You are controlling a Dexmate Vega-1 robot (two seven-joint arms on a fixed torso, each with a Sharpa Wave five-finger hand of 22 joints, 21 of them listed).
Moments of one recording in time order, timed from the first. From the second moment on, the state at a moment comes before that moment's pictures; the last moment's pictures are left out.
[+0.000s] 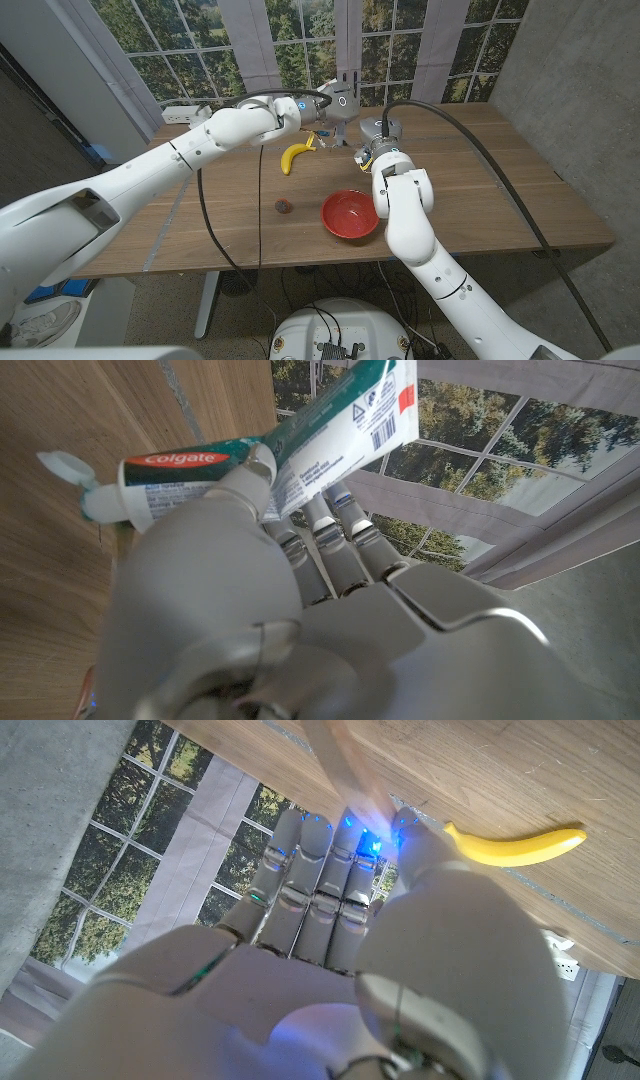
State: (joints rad) left arm 0.27 0.76 0.88 -1.84 1.50 -0.26 -0.08; left_hand 1.22 0.11 0.36 -0.18 0.19 1.05 -0.09 0.29 0.21 1.06 -0.18 0.39 0.28 0.90 -0.12 0.38 0.32 0.49 -0.05 0.41 0.21; right arm -0.99 -0.25 -0.66 -2.19 -1.86 -0.54 0.75; right_hand 1.10 0.00 0.51 -0.19 0.19 1.08 -0.01 0.38 0.28 1.09 -0.09 0.50 0.81 0.92 -0.13 1.00 1.23 0.46 -0.05 1.25 0.18
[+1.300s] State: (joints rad) left arm 0.32 0.76 0.88 -1.80 1.62 -0.09 0.11; left_hand 1.25 0.12 0.34 -0.17 0.19 1.03 -0.10 0.26 0.21 1.07 -0.19 0.38 0.28 0.89 -0.12 0.38 0.32 0.49 -0.05 0.43 0.22; right arm -0.98 -0.25 -0.65 -2.18 -1.84 -0.53 0.78; right_hand 1.10 0.00 0.52 -0.19 0.19 1.08 -0.01 0.37 0.28 1.09 -0.09 0.50 0.81 0.91 -0.12 1.00 1.23 0.45 -0.04 1.25 0.18
